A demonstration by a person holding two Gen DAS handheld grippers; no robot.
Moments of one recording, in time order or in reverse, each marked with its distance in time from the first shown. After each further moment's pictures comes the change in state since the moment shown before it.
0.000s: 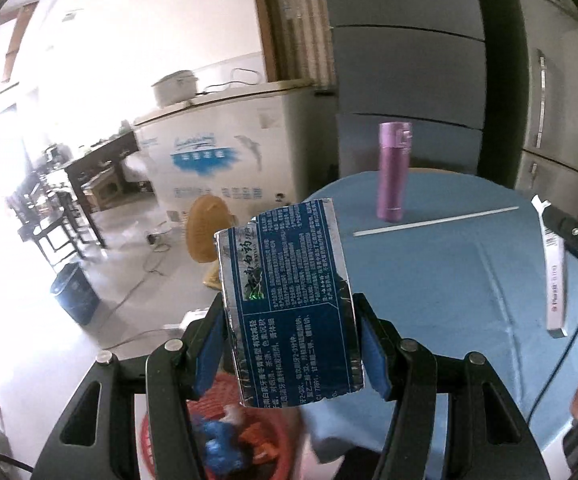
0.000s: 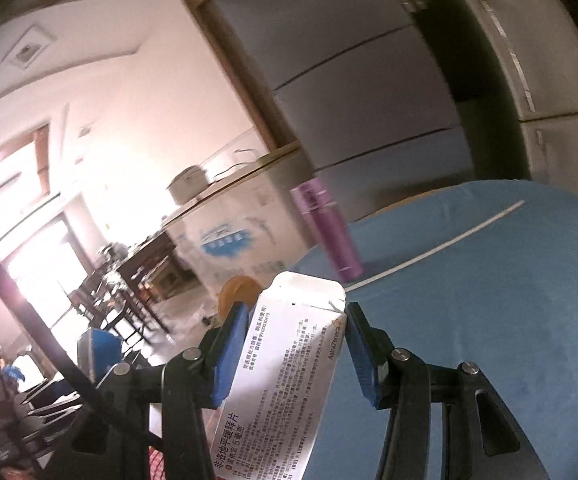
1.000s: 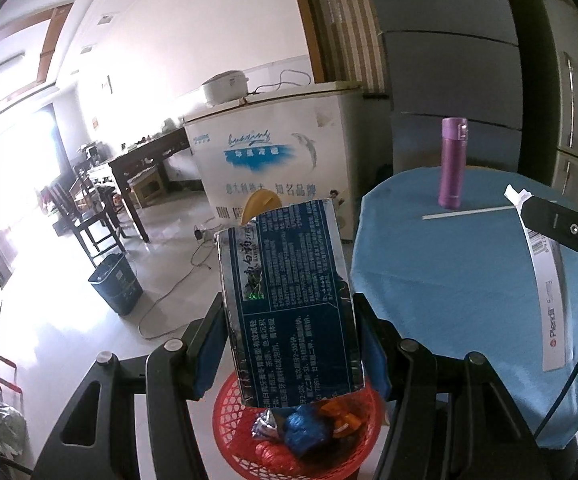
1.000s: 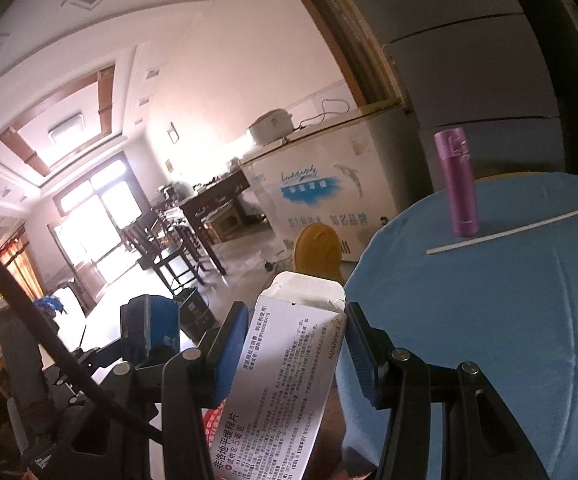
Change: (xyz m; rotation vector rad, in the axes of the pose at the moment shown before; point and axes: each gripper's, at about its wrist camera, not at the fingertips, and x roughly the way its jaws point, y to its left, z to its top) left arm -0.024 0.083 -0.048 -0.023 -0.018 0.133; right arm 0.023 0.140 -0.063 -0.140 0.164 0.212
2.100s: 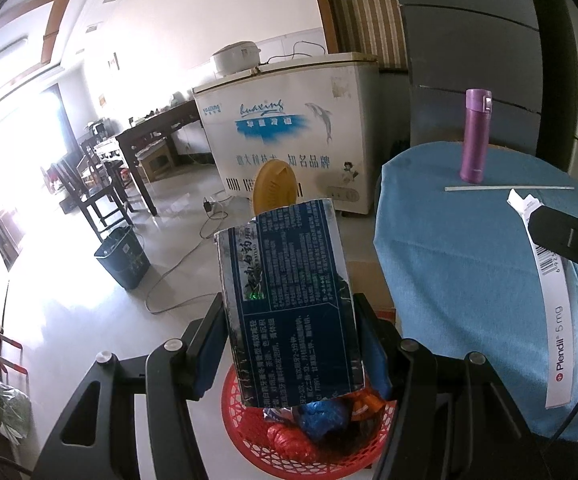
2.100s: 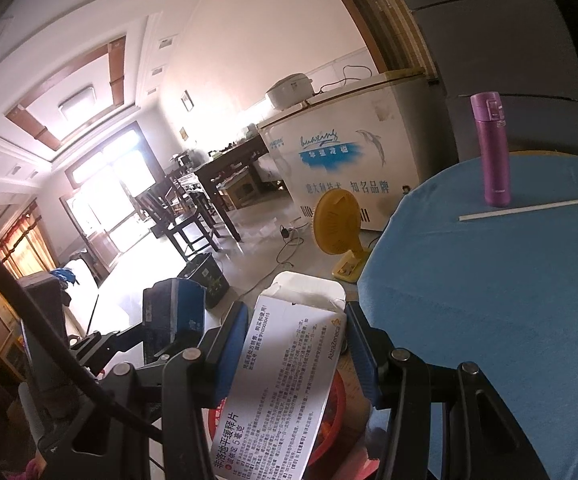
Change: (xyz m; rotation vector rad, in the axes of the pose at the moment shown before) left arm 0.034 0.013 -0.012 -0.020 0.094 0.032; right arm 0.045 0.013 -0.016 -0.028 0.114 0.058
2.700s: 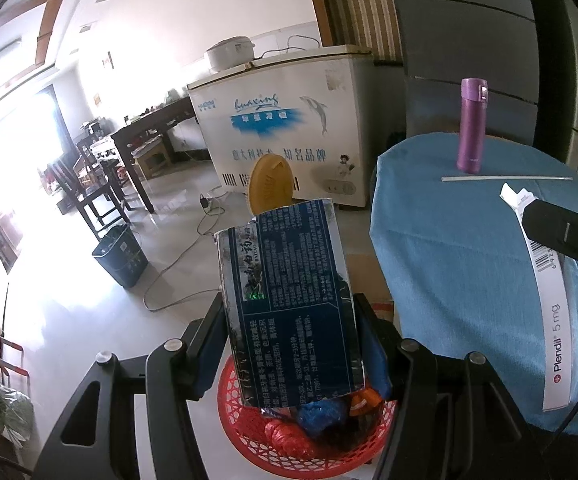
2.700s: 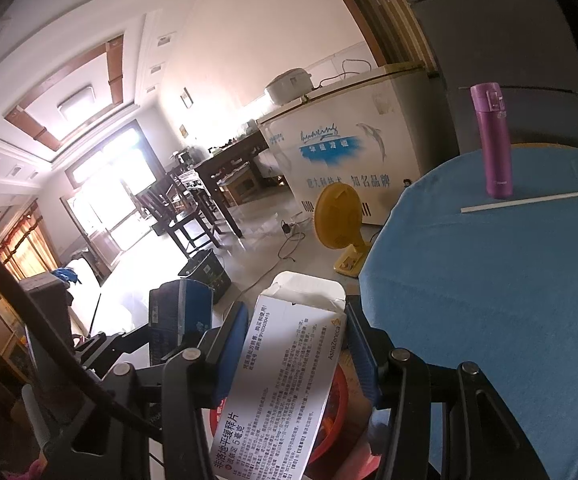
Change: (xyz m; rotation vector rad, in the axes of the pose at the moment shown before) left arm 0.010 0.002 -0.002 0.017 0.022 -0.015; right arm 0.011 0.002 -0.004 0.007 0.017 0.006
